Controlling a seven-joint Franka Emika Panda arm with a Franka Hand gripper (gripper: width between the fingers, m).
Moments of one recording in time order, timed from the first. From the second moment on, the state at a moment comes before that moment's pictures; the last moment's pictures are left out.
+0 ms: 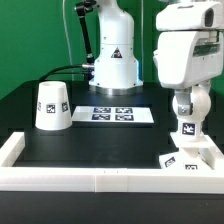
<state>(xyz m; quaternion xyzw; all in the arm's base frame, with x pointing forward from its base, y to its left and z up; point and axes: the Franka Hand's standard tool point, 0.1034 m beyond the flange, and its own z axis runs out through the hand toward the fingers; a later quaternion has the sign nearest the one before) 0.612 0.102 0.115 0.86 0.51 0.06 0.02</state>
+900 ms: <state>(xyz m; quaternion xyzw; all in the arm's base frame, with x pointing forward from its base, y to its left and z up) 0.604 0.098 0.103 0.82 0.58 0.03 0.04</state>
